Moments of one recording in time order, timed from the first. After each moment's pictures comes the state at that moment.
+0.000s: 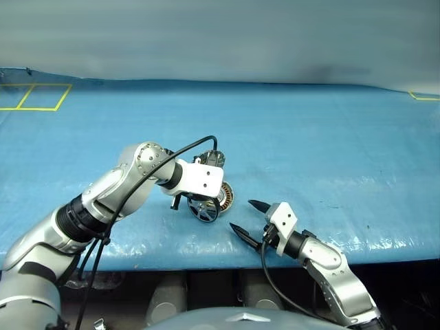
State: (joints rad) left arm -0.73 0.74 -0.63 -0.41 0.14 0.69 -1.24; right arm 0.22 -0.39 0.19 -0.28 0.17 0.12 0.63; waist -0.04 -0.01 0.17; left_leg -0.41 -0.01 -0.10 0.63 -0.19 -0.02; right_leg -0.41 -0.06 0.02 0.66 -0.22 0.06
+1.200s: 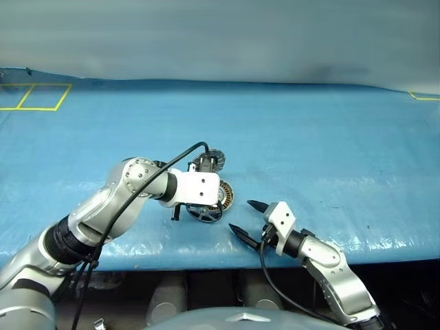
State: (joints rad) left arm -0.58 0.76 -0.55 -0.60 0.10 0.82 -1.10; right arm 0.21 -0.40 0.19 -0.28 0.17 0.14 0.65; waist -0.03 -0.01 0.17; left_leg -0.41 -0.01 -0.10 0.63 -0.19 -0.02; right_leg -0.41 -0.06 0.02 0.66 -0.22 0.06
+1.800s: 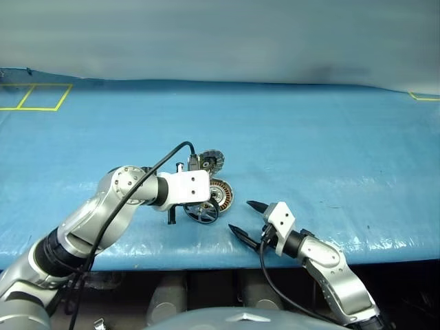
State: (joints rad) left arm -0.49 0.78 -0.48 -0.66 0.04 0.91 -0.99; right arm 0.21 -0.40 0.20 -0.28 0.16 0.14 0.65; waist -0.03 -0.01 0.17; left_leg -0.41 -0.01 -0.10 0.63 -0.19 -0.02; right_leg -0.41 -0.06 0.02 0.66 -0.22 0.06
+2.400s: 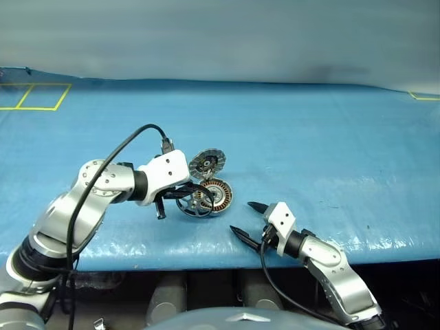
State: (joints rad) left arm -0.40 0.81 -0.19 -0.68 -0.21 1.02 -0.96; right arm 0.20 -0.42 0.20 -0.28 0.16 0.16 0.65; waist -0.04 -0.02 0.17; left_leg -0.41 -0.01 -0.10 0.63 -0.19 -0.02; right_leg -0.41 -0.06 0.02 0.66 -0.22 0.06
